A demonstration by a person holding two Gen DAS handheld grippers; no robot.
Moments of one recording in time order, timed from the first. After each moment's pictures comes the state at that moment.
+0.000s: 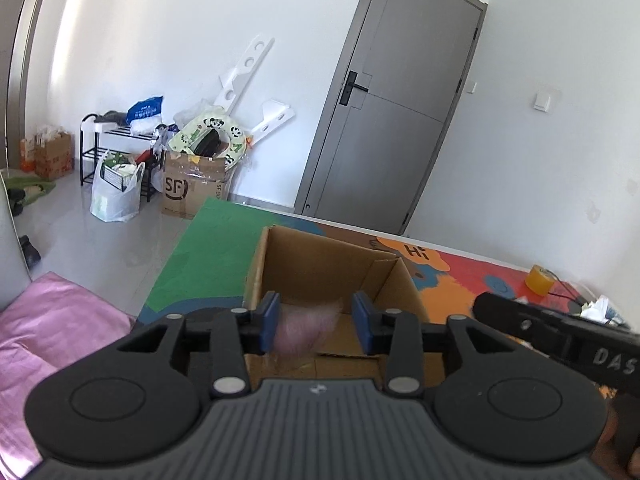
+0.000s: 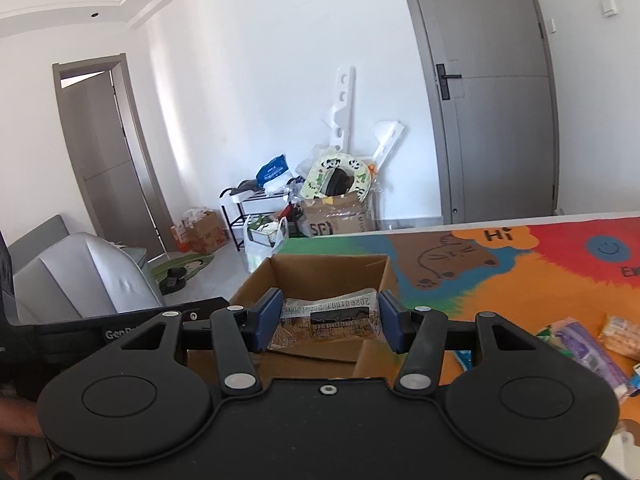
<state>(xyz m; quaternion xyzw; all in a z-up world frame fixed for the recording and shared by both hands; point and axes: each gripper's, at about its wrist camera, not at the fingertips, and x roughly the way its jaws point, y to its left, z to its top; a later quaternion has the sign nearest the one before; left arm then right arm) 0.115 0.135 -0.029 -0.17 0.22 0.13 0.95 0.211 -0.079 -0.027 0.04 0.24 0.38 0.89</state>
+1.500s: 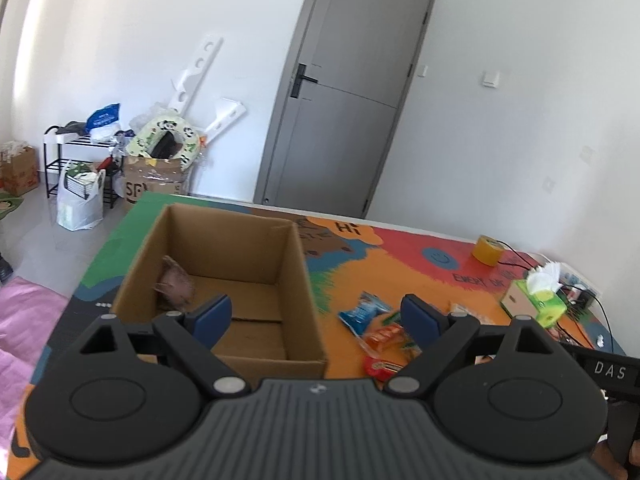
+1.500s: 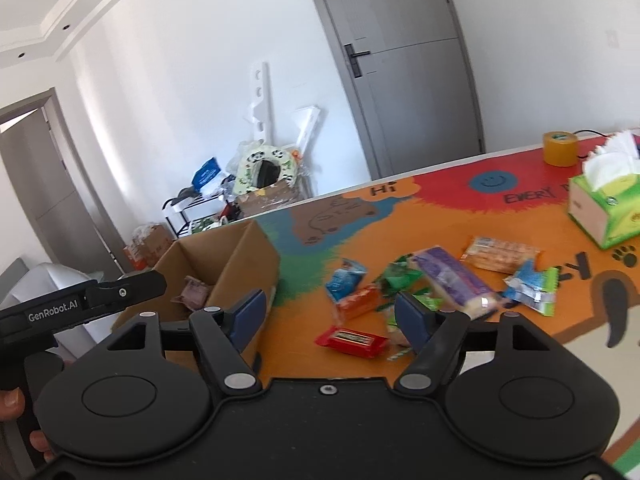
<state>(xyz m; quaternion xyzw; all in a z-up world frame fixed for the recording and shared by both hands) 0.111 0.040 -0.021 -0.14 0.22 0.07 0.96 0.203 -0.213 -0.047 0.10 0.29 0.28 0.91</state>
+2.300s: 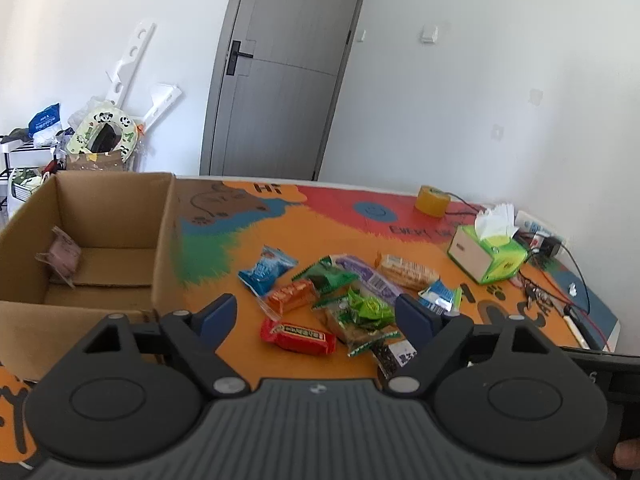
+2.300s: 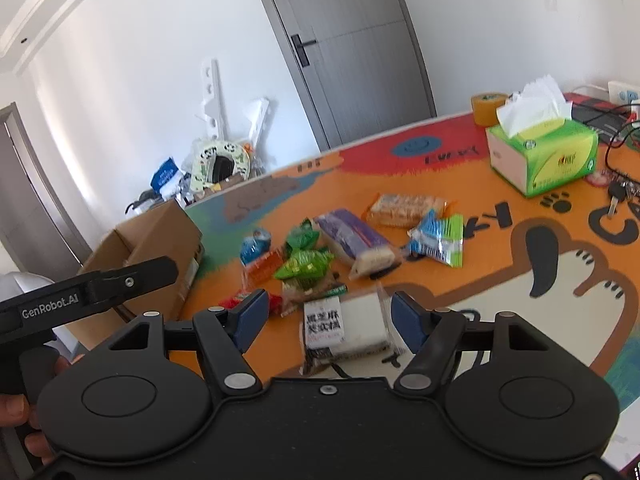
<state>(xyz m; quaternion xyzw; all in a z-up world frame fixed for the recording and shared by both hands) 0.150 -0.050 -0.064 -0.11 0.25 0.00 0.96 0.215 -0.276 -0.099 0.11 0.32 0.23 0.91</state>
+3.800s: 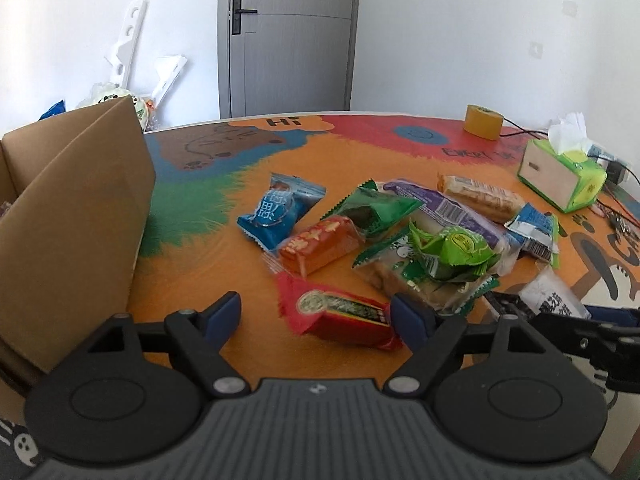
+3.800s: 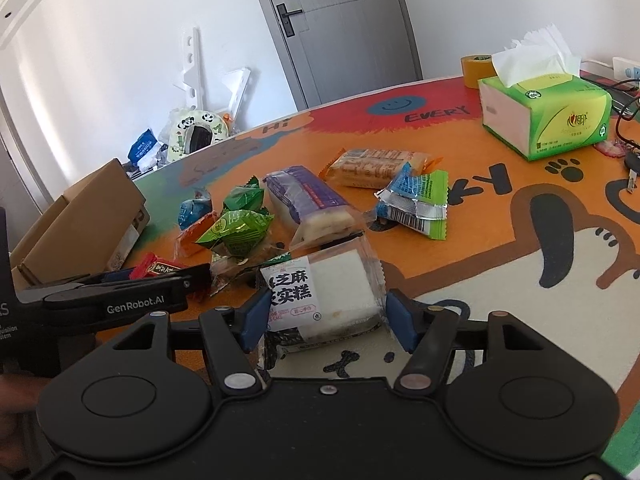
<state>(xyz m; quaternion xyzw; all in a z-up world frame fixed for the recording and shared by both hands) 0.230 -0.061 -0.142 -0.03 0.32 0.04 0.95 0.254 -0.273 -0.150 0.09 0.35 0.22 0.91</state>
